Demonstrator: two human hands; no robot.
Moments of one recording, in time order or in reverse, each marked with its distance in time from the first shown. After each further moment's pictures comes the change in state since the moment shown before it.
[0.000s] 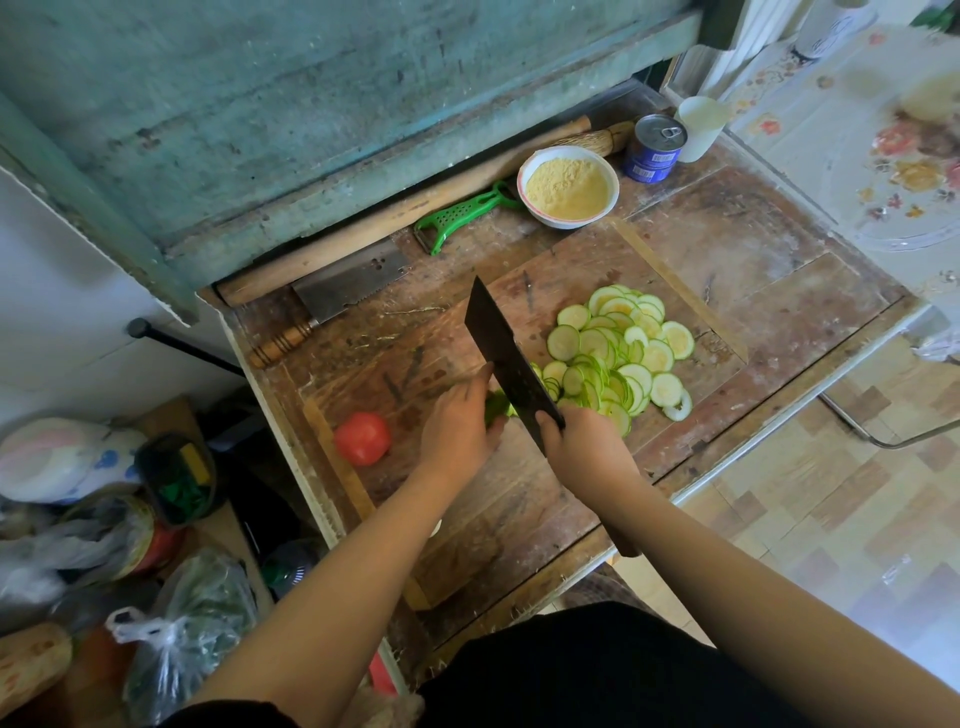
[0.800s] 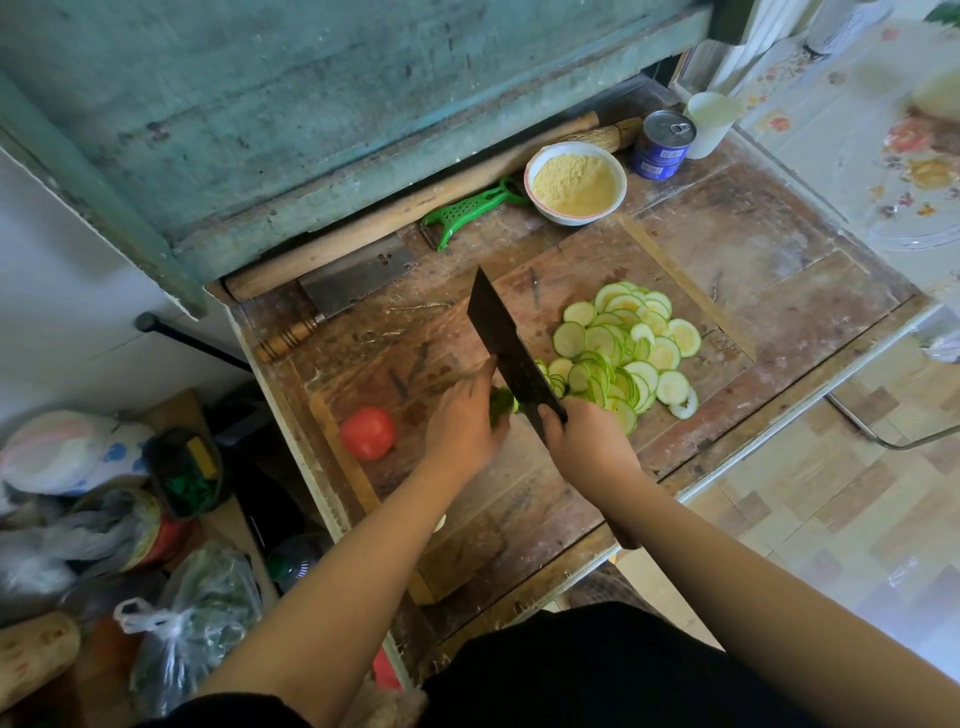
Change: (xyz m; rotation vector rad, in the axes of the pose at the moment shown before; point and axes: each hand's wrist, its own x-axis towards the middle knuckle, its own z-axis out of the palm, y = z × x) left_hand 0.001 -0.002 -0.001 -0.009 -0.046 -0.029; right_hand 0.004 -0.002 0.004 0.003 0.032 -0.024
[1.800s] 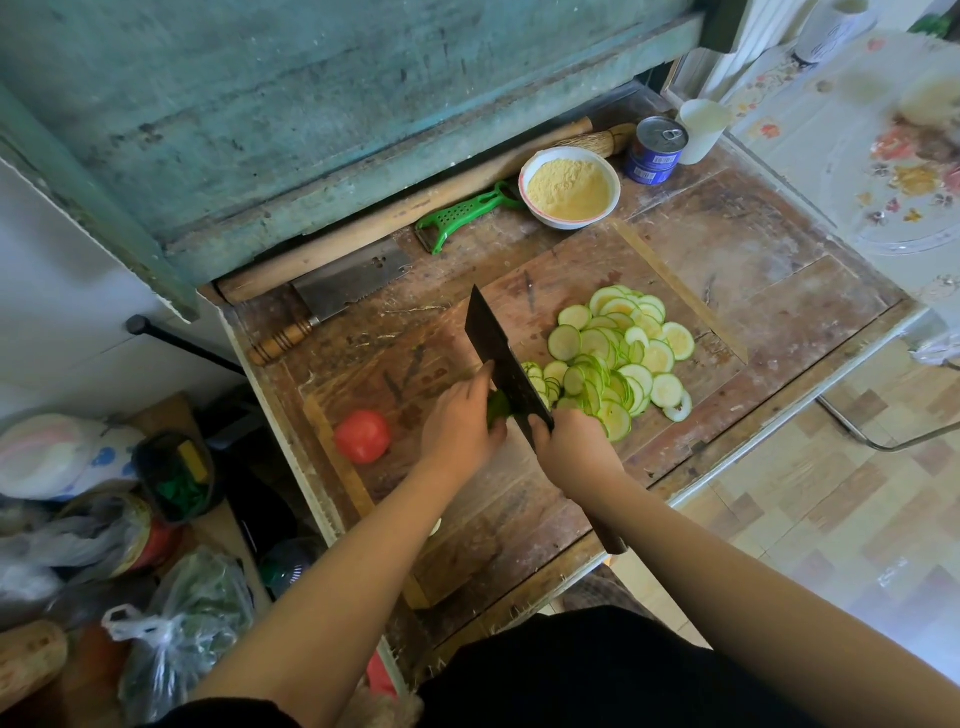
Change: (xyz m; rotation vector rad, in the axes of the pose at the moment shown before) left_hand 0.001 0.000 0.000 0.020 -0.012 0.016; right_hand 0.003 -0.001 0.008 -0.026 -0.068 0.072
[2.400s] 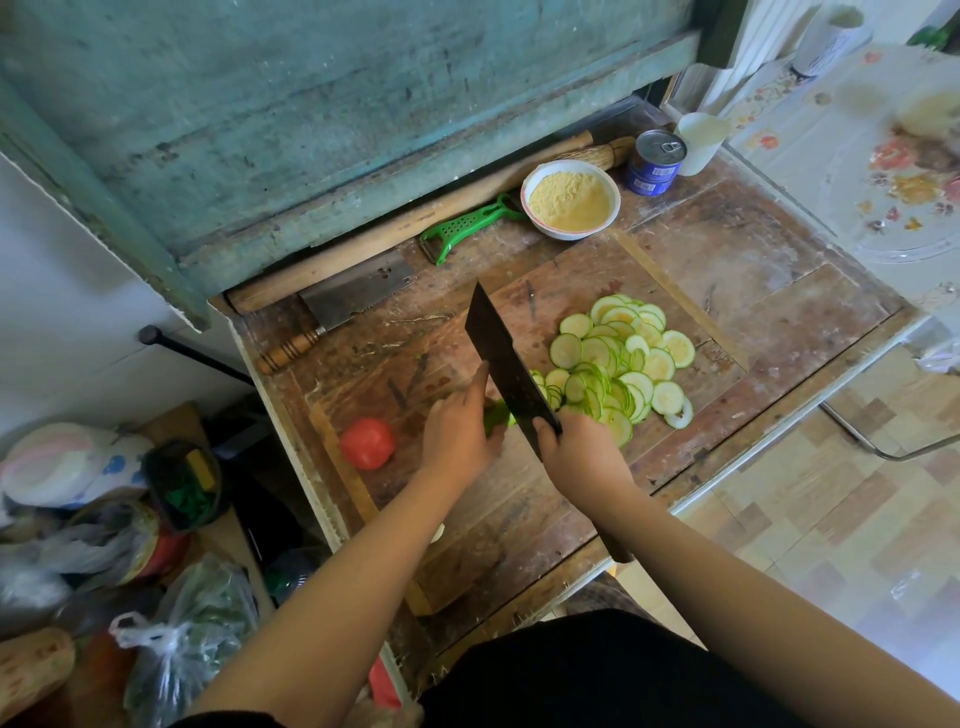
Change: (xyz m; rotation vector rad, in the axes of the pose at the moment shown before) left_hand -0.004 0.001 -0.004 0.023 0.050 -0.020; right_hand -0.012 -0.002 -0.009 0.041 0.062 -0.070
